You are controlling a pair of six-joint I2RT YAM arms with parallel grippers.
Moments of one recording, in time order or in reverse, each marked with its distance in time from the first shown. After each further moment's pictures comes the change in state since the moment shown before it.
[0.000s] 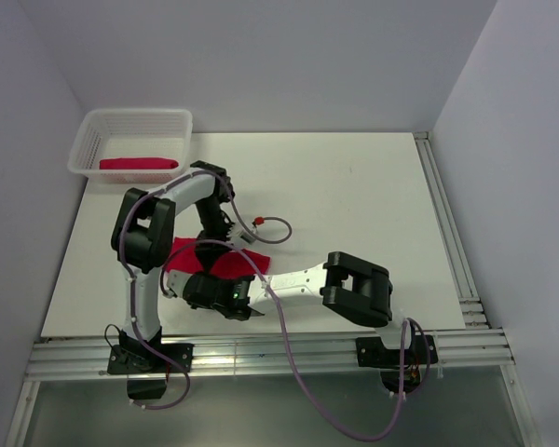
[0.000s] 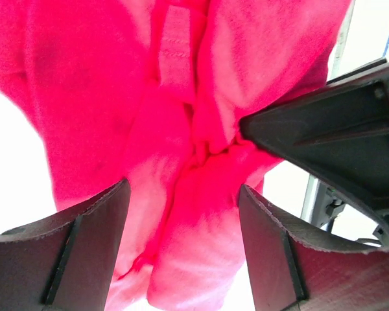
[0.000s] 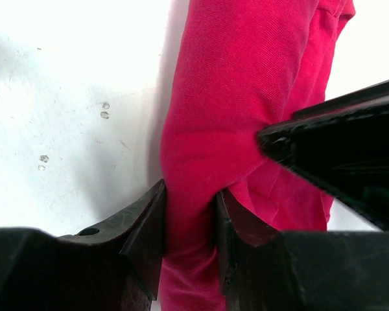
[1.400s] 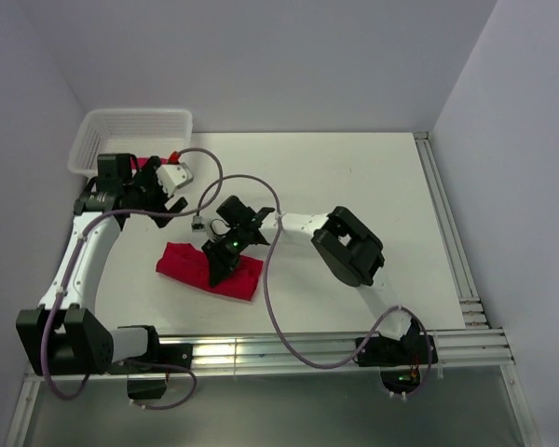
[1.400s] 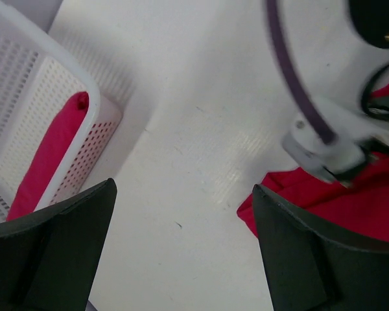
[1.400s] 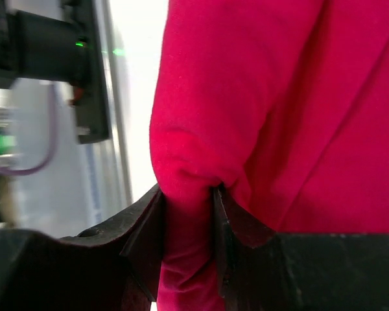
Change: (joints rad) left arm 0.414 -0.809 -0.382 0.804 0.056 -0.435; right arm -0.436 0.162 0.196 -0.116 -1.185 0.261
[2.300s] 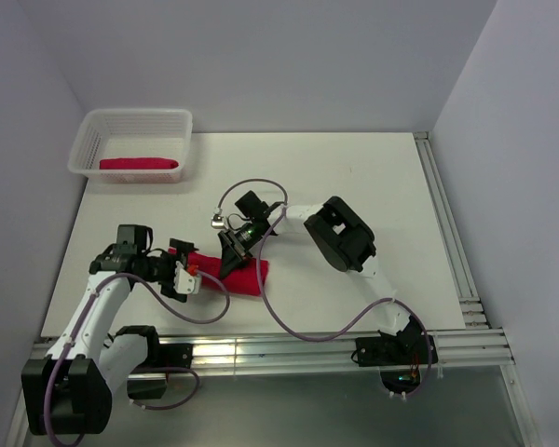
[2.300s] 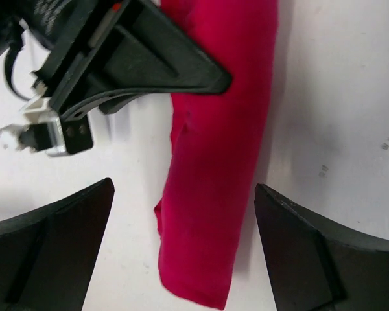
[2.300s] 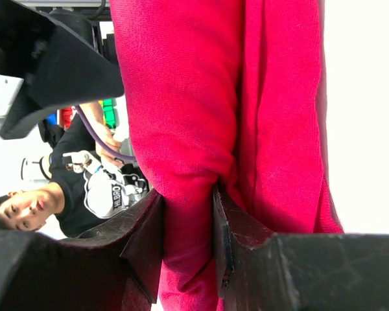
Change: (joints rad) left arm -0.014 -0.355 -0.592 -0.119 0.342 0.850; right arm -0.161 0.182 0.046 0.037 -0.421 0.321
